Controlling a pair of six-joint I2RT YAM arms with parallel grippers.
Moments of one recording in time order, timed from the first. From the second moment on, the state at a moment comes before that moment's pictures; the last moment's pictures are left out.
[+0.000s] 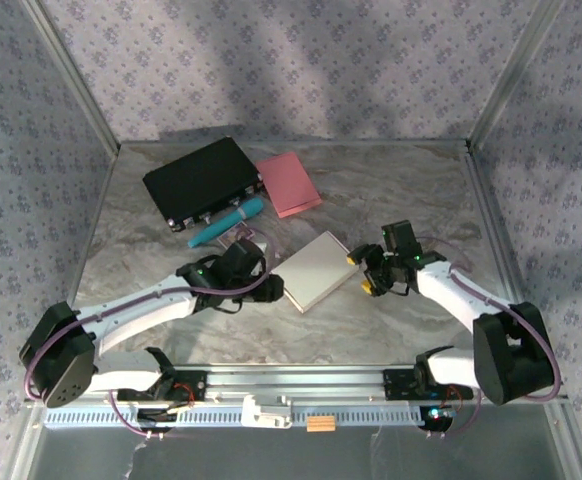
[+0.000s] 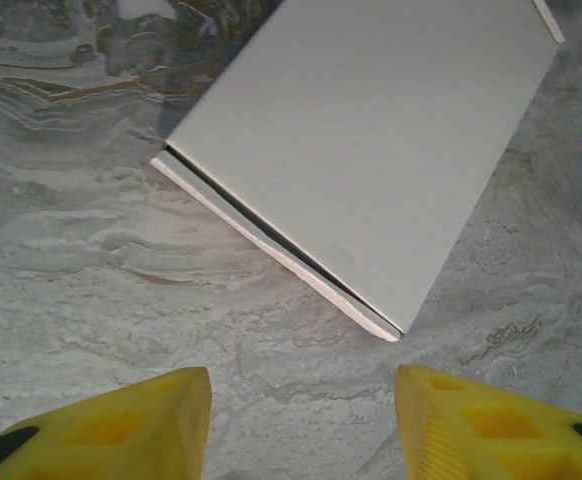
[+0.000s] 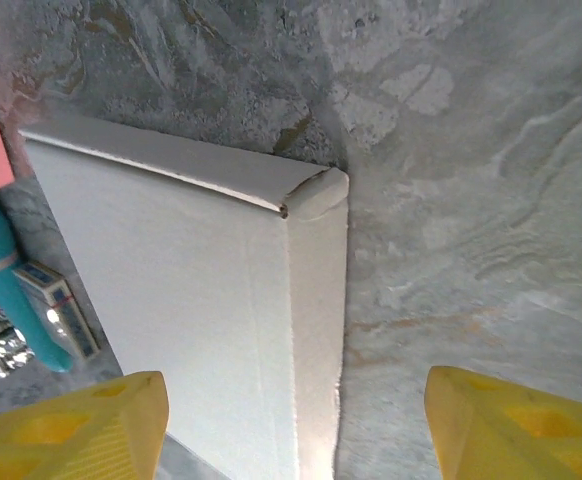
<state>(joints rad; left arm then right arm) -0.86 1.24 0.75 -0.43 0.08 -0.74 0.31 1.27 0.66 -0.41 -0.33 1.23</state>
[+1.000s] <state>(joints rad) -0.23 0.88 0.80 -0.74 -0.44 -0.64 0.05 1.01 0.65 -0.35 0.36 0.26</state>
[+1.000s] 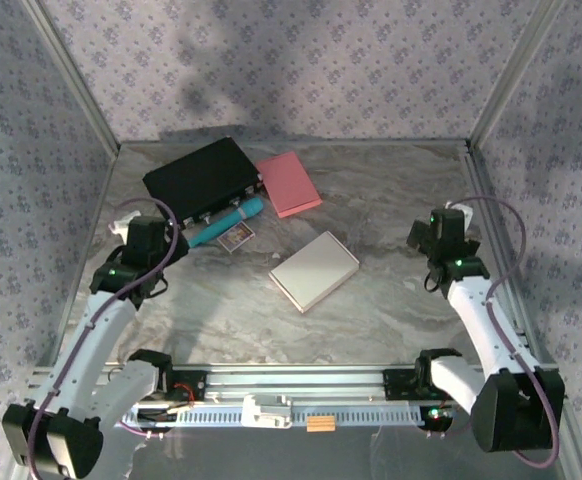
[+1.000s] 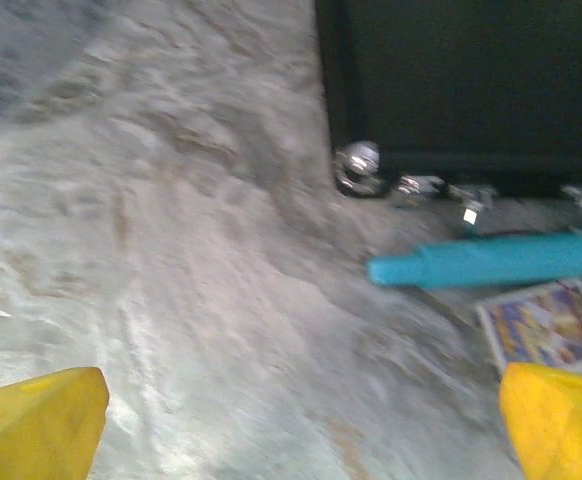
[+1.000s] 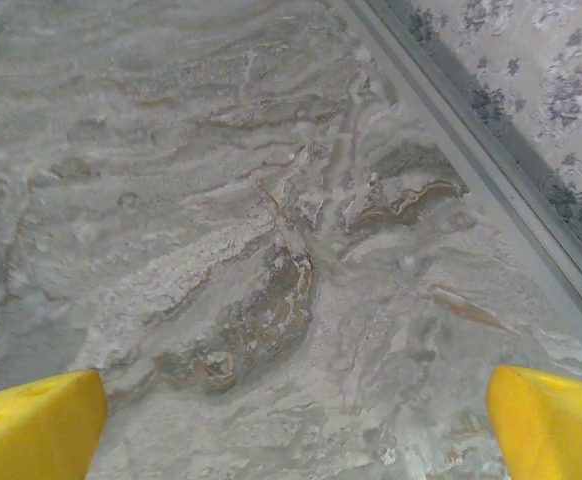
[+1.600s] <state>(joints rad) 0.00 1.35 0.37 0.38 -0.20 -0.13 -0.04 1.51 0.41 0.58 0.08 0.00</state>
